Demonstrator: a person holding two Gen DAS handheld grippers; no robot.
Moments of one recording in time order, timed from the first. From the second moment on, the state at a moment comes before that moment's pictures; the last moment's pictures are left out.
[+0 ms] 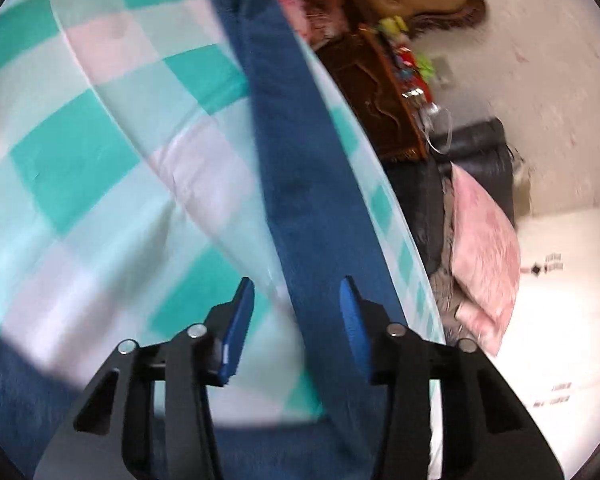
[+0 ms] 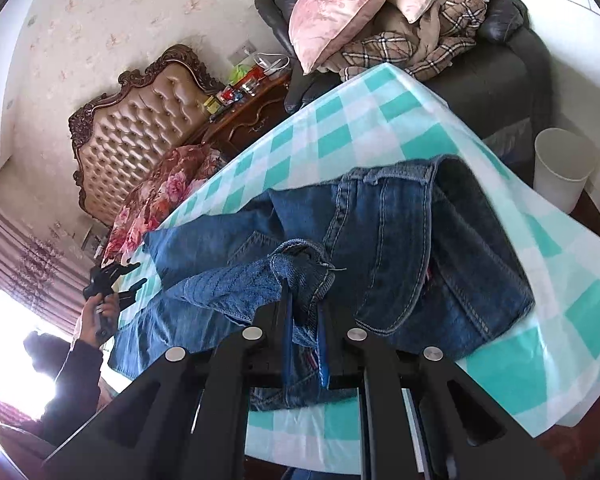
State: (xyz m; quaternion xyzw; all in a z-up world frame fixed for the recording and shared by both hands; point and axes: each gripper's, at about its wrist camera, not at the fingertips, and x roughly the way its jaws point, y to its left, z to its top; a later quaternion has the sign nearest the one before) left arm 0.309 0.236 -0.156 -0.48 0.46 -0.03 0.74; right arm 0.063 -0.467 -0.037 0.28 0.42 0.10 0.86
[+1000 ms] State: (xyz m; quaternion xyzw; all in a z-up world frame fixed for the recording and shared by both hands) left arm 0.056 0.215 -0.103 -0.48 0.41 0.04 0.77; right arm 0.083 -0.513 -0.051 0.20 0.50 -0.05 0.84
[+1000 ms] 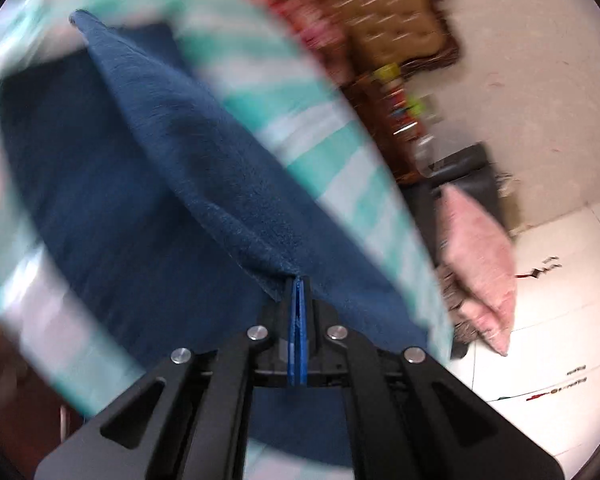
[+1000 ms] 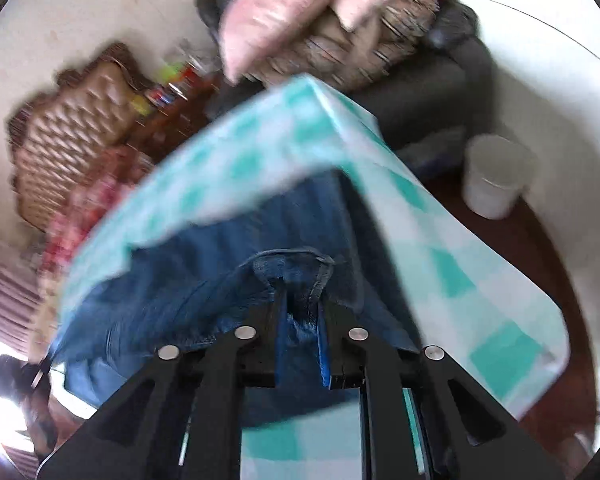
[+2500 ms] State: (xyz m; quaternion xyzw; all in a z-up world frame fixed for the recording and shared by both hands) left arm 0.022 0.232 -0.136 -0.51 0.43 0.01 0.75; right arm 0.074 -0.515 -0.055 0.29 0.49 -0.08 0.82
